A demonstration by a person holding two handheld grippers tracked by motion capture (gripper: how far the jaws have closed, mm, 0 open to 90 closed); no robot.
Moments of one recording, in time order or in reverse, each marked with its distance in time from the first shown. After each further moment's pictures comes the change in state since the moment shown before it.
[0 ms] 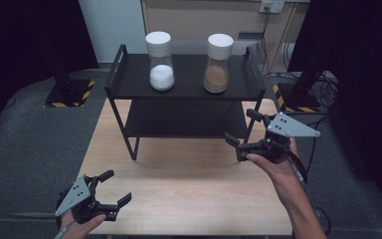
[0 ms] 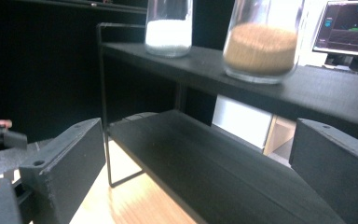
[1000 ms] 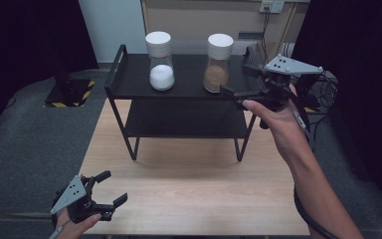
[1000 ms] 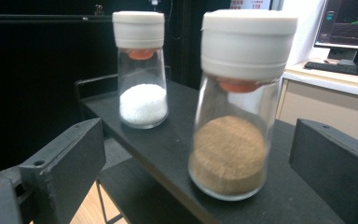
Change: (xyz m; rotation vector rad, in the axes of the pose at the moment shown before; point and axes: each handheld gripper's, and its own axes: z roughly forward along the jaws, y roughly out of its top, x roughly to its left) left arm 0.013 -0.002 -0.007 0.023 -0.011 -0.025; right arm -0.039 0.104 0.045 0.041 0.005 0.066
